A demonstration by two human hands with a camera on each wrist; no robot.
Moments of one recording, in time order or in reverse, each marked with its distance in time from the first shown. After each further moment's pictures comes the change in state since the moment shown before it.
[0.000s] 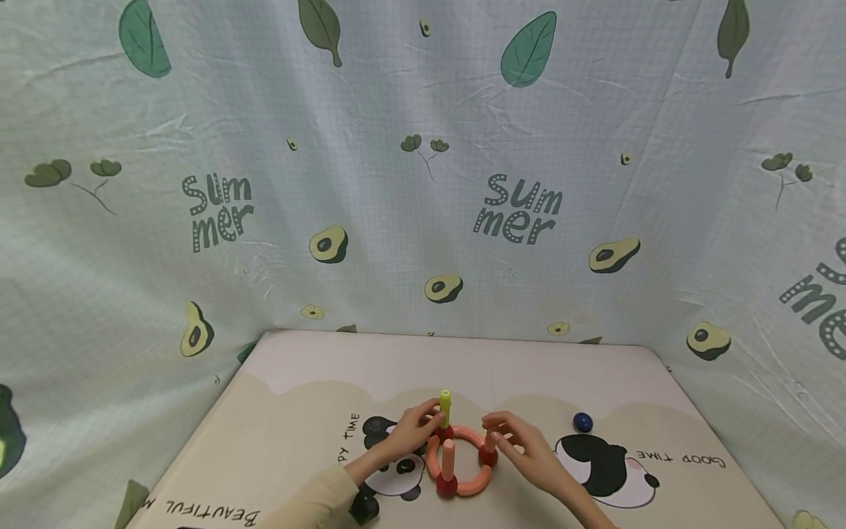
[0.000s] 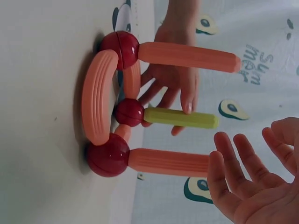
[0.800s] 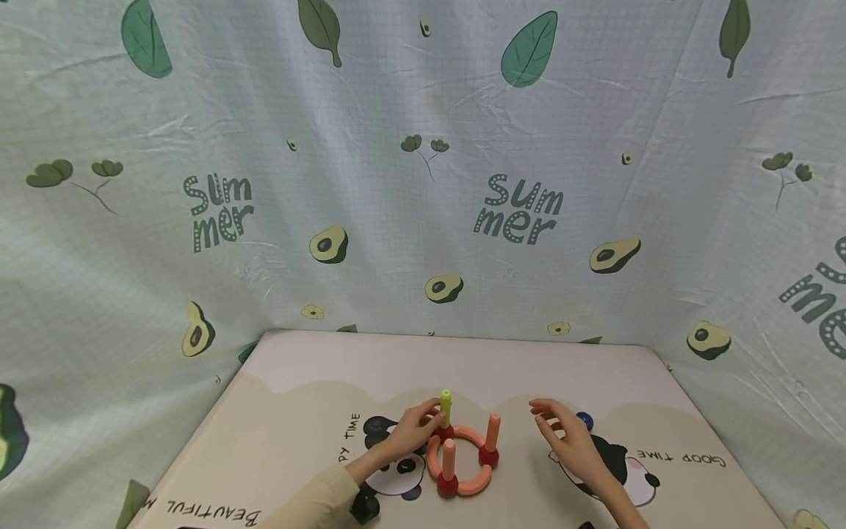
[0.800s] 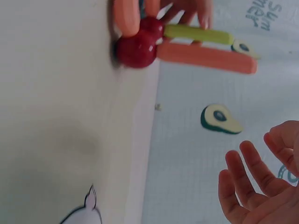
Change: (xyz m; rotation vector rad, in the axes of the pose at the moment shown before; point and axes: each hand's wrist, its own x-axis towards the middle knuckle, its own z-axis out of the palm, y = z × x) left_hand 0.012 -0.040 0.008 0.003 -0.003 -0.004; right_hand -0.014 0.031 -0.041 -0.277 0.310 0.018
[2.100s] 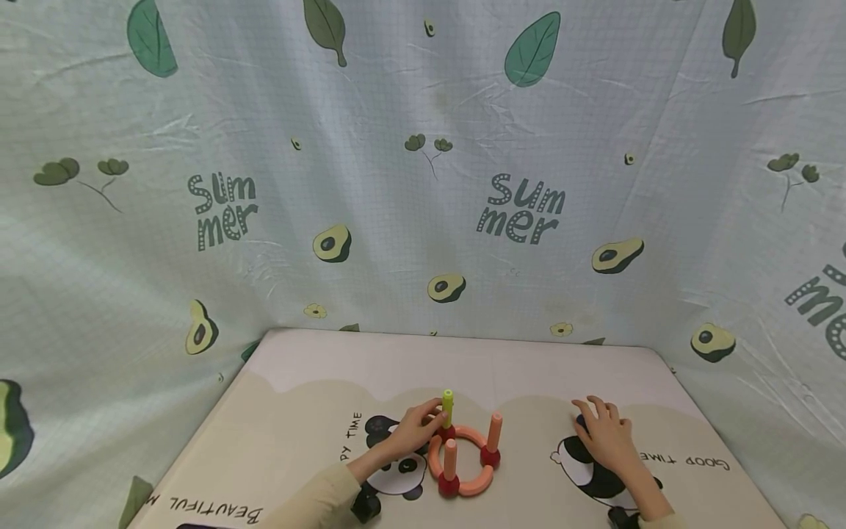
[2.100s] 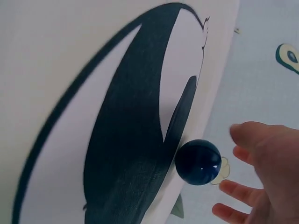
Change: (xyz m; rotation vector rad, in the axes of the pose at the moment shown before) left_hand 0.000 0.000 0.001 0.002 0.003 -0.024; right_hand -0.007 0.083 -0.024 -0.687 -0.098 0.049
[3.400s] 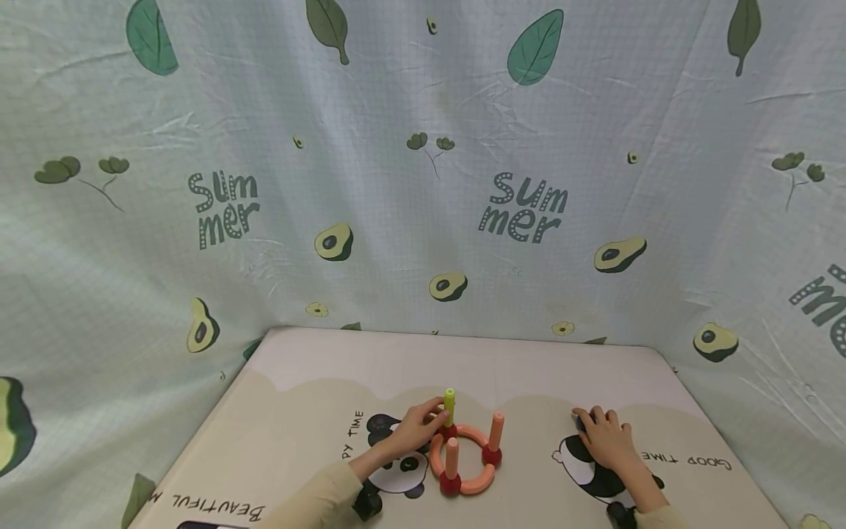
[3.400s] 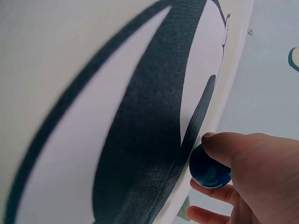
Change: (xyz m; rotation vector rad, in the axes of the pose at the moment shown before) left_hand -0.008 0.030 -0.006 -0.006 -0.006 0.042; right_hand -0.002 0.006 0.010 -0.098 -0.159 -0.003
